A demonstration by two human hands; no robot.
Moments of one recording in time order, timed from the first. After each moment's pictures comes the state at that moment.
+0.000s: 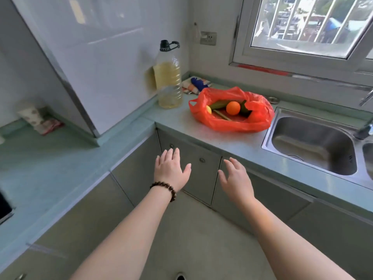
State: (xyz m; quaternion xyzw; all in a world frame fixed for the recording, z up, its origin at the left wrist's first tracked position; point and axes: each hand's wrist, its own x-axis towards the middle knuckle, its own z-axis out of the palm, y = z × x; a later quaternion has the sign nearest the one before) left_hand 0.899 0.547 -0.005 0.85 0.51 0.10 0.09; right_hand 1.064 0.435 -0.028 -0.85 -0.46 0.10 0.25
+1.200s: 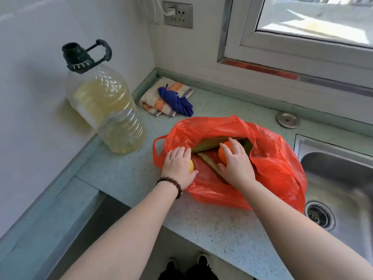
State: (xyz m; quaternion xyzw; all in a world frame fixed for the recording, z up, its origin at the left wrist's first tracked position) left_hand 1.218 0.892 -0.069 0.92 0.38 -0.01 0.10; right_hand 1.380 0.788 -0.085 -0.86 -0.49 0.07 0.14
